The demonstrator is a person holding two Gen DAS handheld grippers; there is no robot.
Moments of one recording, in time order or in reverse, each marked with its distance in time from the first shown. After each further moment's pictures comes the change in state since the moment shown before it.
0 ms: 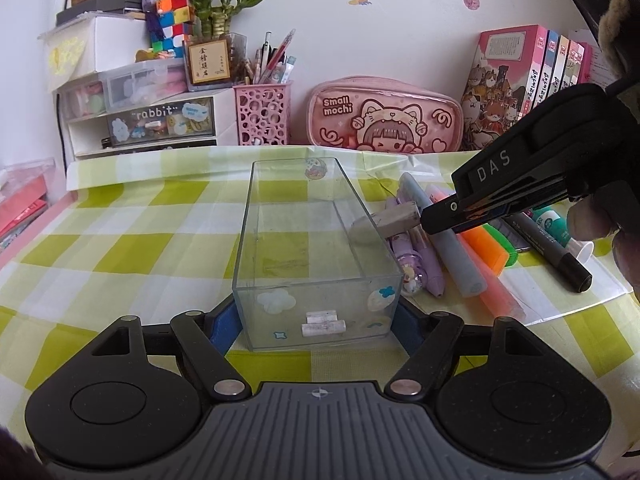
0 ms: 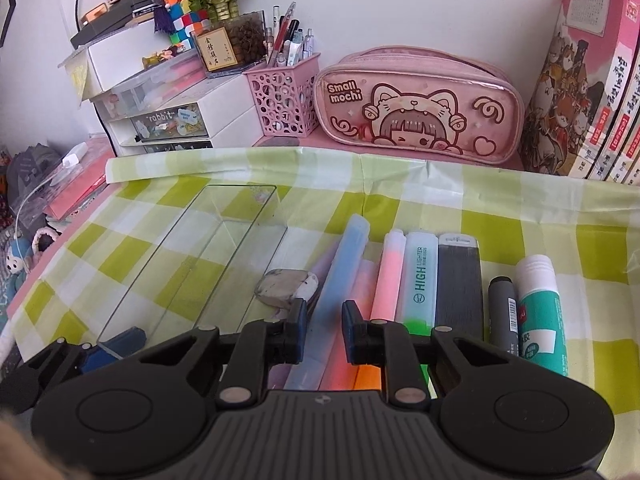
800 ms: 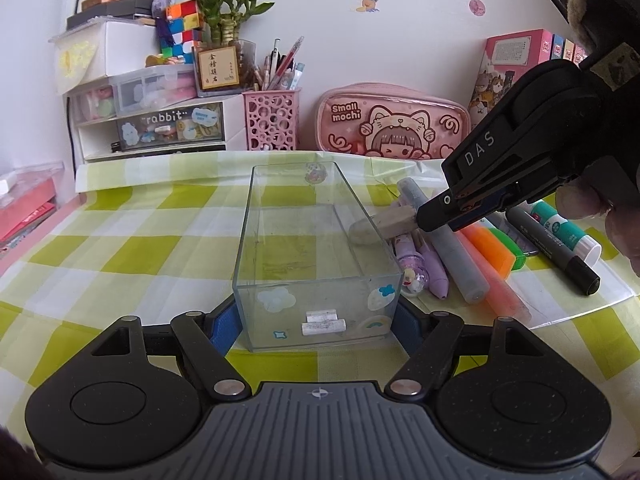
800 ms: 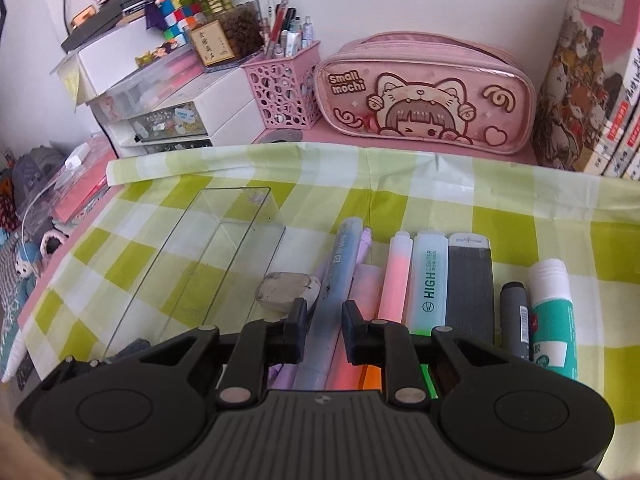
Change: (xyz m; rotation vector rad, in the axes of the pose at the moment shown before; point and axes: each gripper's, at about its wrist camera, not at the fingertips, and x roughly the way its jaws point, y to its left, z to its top) left arm -0.001 -0.001 -0.003 -0.008 -0.028 0.030; right arm 0.011 0.006 0.014 -0.061 0.053 0.007
